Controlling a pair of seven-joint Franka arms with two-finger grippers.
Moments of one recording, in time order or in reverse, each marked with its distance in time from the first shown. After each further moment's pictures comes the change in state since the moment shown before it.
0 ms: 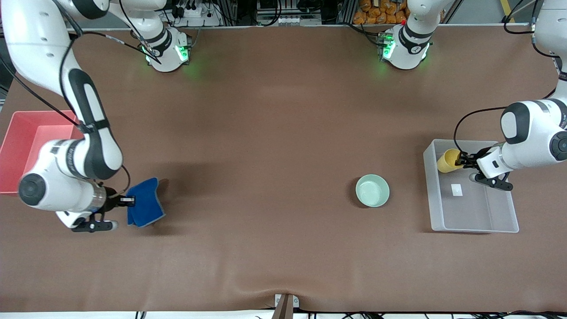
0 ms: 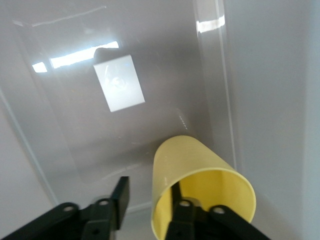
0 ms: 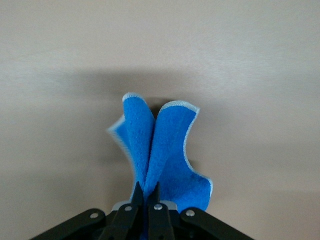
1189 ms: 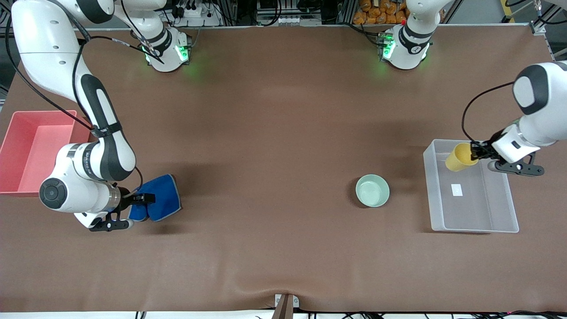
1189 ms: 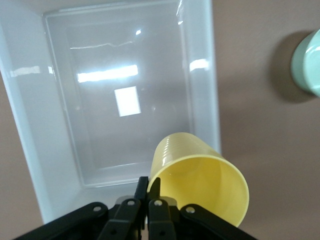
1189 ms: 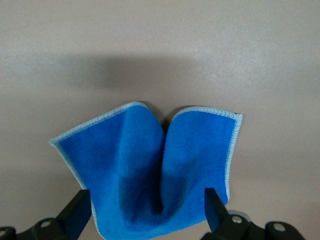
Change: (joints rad) left arm -0.044 -0.265 0.006 -0.036 -0.128 -0.078 -0.048; right arm 0.039 0.089 0.003 -0.020 0.000 0.055 -0.002
